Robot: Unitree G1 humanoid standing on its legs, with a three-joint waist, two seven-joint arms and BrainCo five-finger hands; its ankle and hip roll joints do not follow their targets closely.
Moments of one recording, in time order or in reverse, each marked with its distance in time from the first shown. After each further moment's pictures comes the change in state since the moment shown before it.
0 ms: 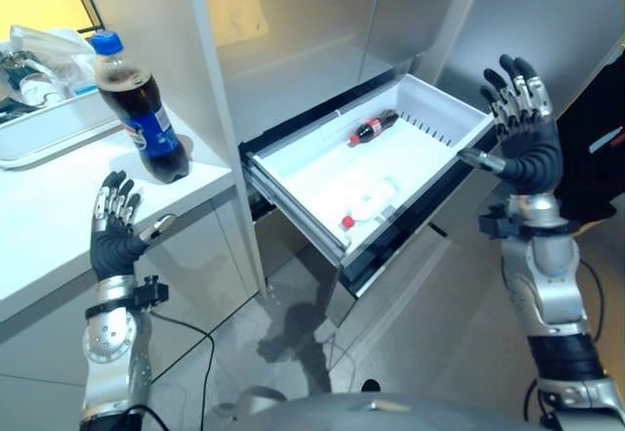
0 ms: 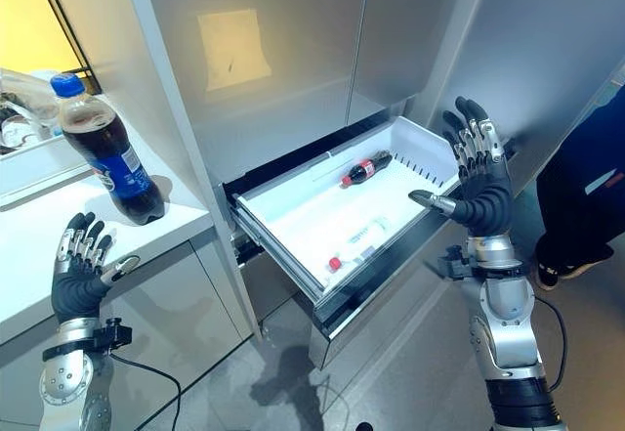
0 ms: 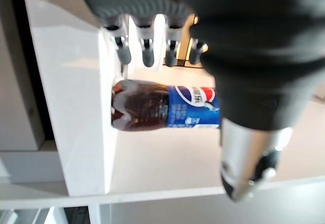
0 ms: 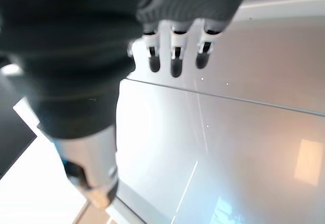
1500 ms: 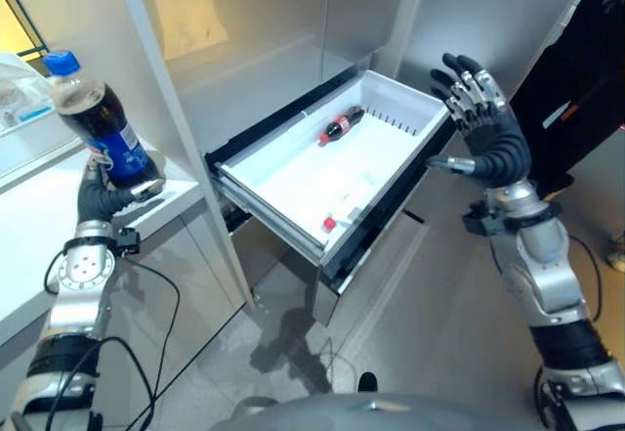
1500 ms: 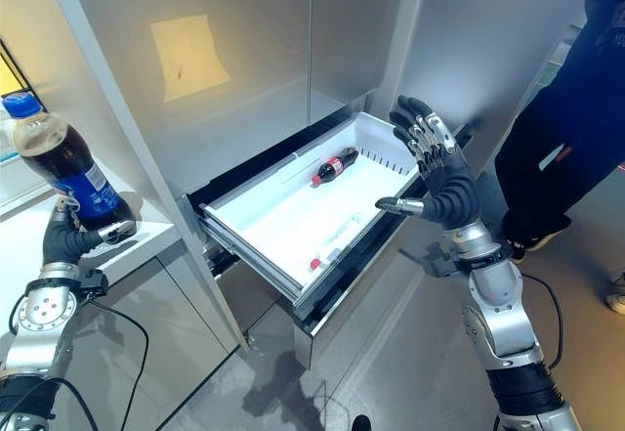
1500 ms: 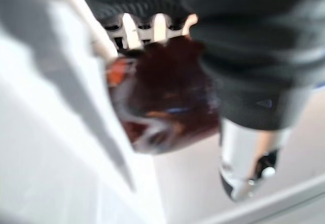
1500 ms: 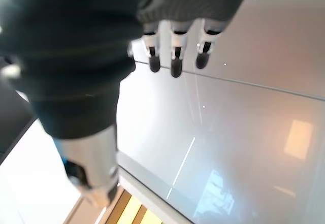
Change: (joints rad) left arm -0.318 0.320 -0.128 0.410 0.084 0.151 0.033; right arm -0.065 -0.084 0.115 -0.044 0.073 0.067 0.113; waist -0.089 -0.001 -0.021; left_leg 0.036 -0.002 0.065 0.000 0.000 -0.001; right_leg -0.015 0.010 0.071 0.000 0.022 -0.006
